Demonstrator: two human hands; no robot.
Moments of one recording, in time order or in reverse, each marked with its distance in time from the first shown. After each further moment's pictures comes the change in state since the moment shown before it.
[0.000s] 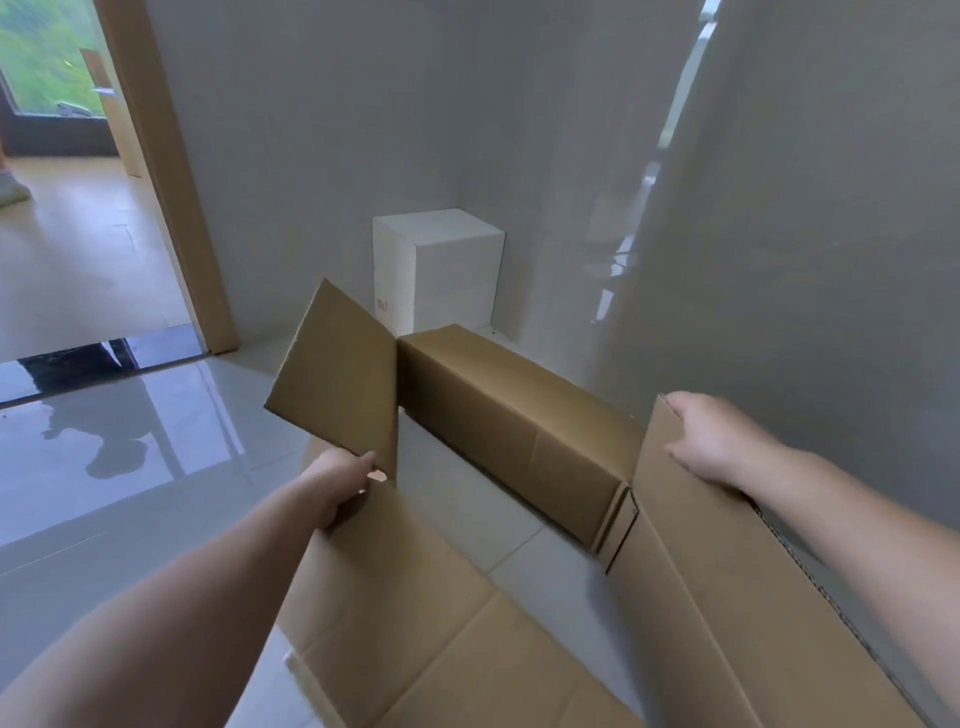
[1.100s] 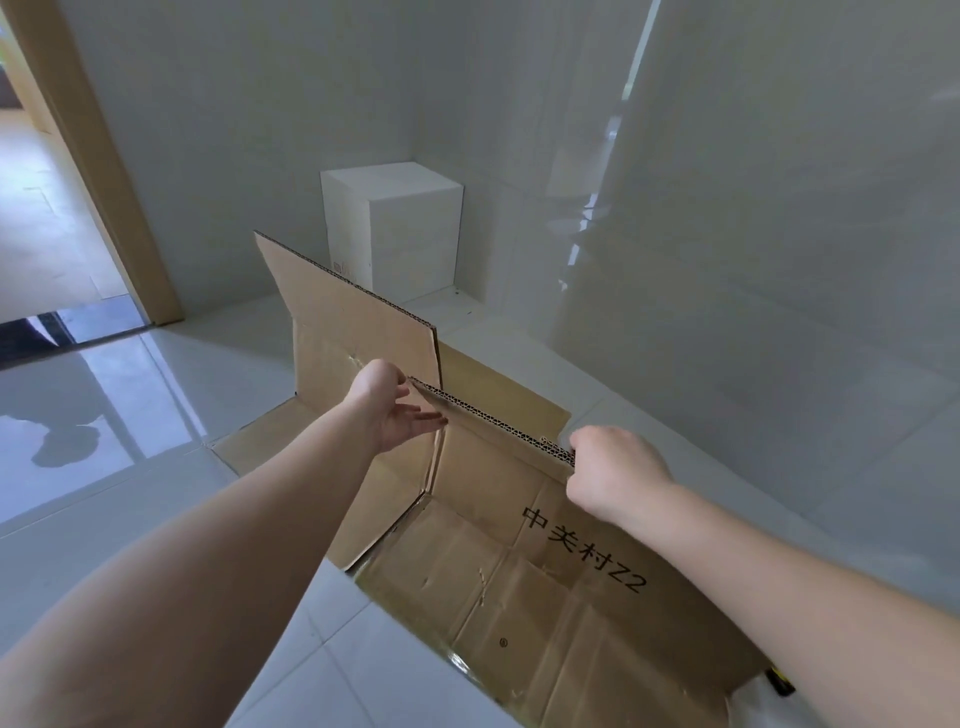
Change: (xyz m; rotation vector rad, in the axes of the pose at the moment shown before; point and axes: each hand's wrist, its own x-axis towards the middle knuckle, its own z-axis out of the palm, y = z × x) left_hand -0.052 0.066 0.064 -0.851 -0.334 -0.045; right_hand -0.077 -0.046 0.052 -0.146 -0.112 -0.018
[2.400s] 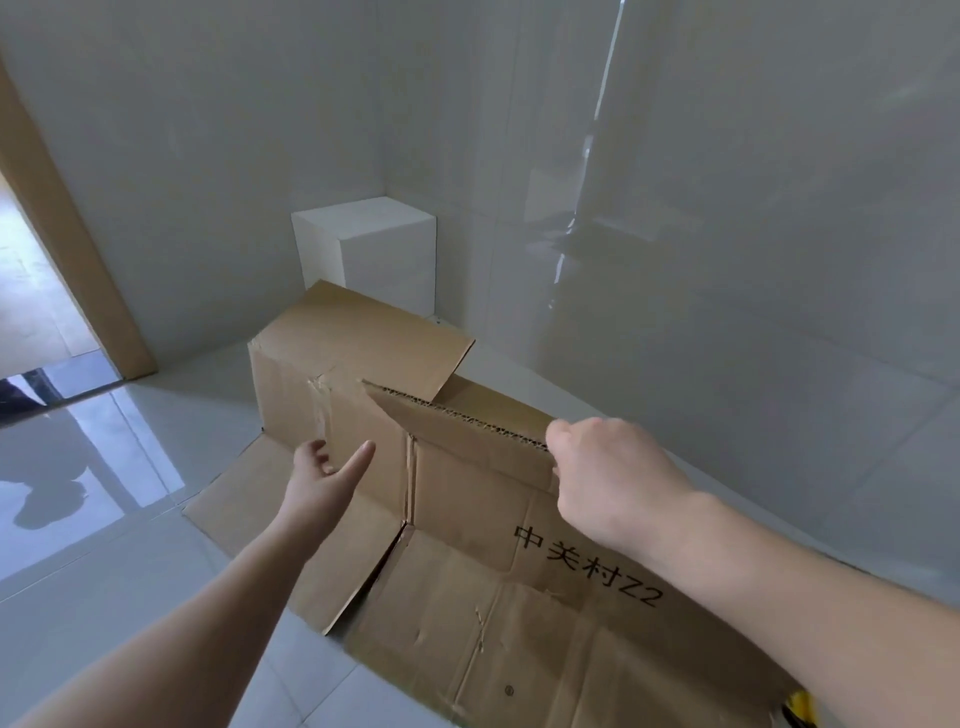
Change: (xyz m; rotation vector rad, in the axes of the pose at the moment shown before) left_hand 0.038 -0.033 -0.058 0.707 0.207 0.535; right_hand -0.005 0.013 -0.043 -0.060 0.283 -0.315
